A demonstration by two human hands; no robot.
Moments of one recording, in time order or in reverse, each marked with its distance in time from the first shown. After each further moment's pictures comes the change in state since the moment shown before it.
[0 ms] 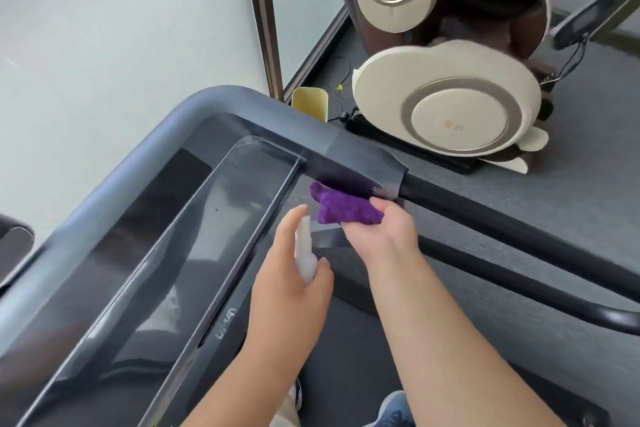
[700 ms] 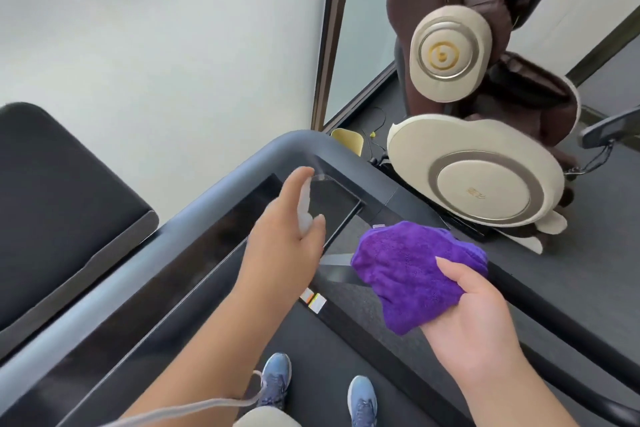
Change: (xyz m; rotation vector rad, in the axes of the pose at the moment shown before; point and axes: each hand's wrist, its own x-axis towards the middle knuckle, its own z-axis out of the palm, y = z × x) left_hand 0.026 0.058 -0.113 0.150 0.217 0.192; right_hand -0.140 -0.009 -0.005 -0.575 -0.324 -0.090
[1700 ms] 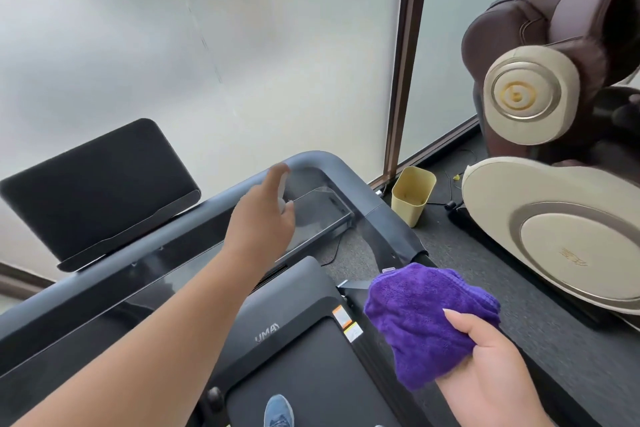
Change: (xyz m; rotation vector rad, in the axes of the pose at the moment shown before) left_hand -0.031 0.084 0.039 0.460 0.319 -0.130; right_hand -0.005 -0.095 -0.108 0.014 -0.196 0.268
